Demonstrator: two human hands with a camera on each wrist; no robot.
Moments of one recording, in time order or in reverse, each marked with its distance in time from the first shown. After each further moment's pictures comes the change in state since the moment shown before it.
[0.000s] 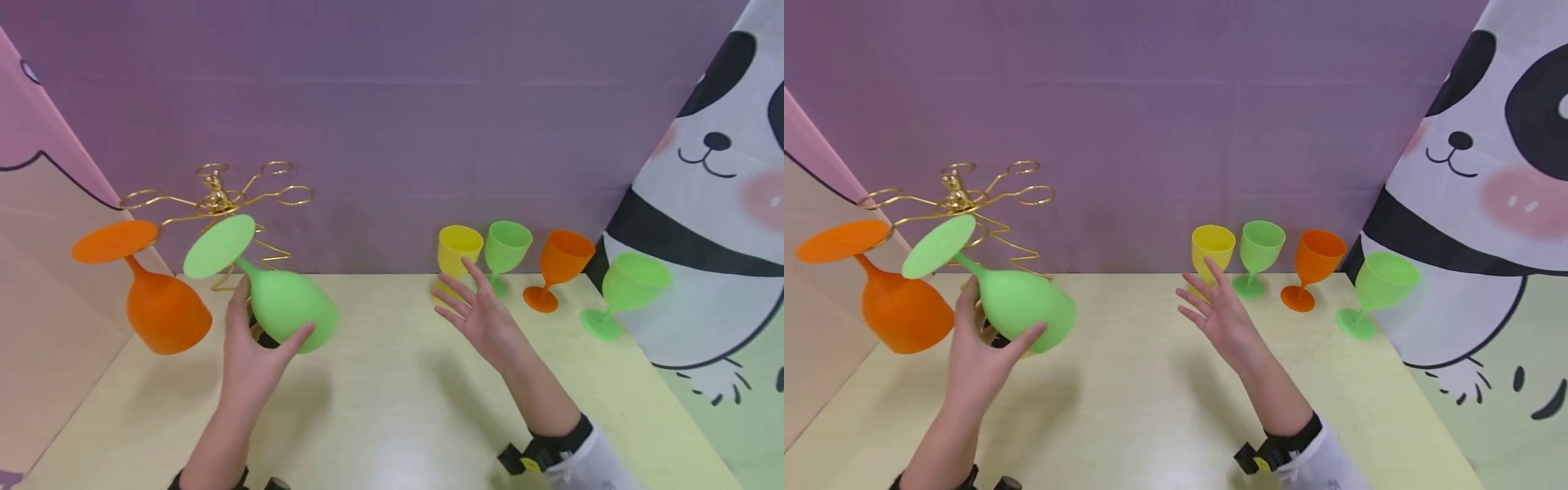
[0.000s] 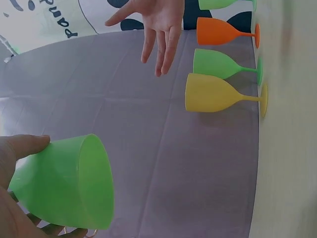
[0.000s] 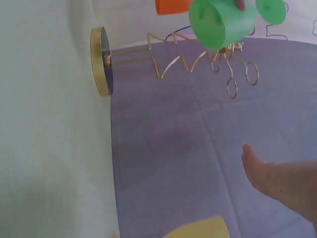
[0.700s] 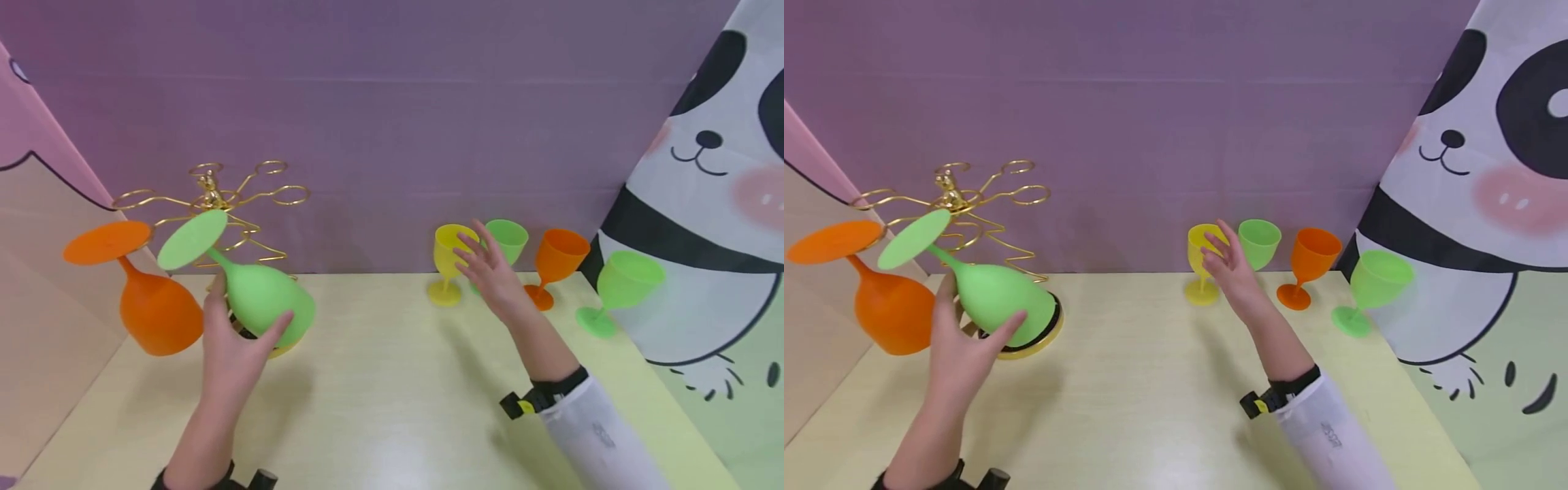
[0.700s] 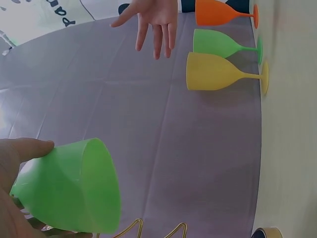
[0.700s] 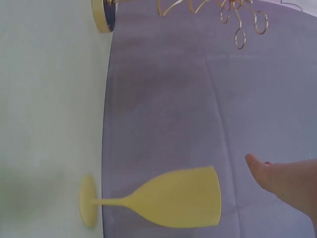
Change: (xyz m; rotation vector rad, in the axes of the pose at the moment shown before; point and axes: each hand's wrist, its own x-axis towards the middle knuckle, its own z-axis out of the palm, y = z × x) left_hand 0.013 -0.007 -0.012 0.039 0.057 0.002; right_hand 0.044 -0.027 -0.033 -0.330 0.067 -0.068
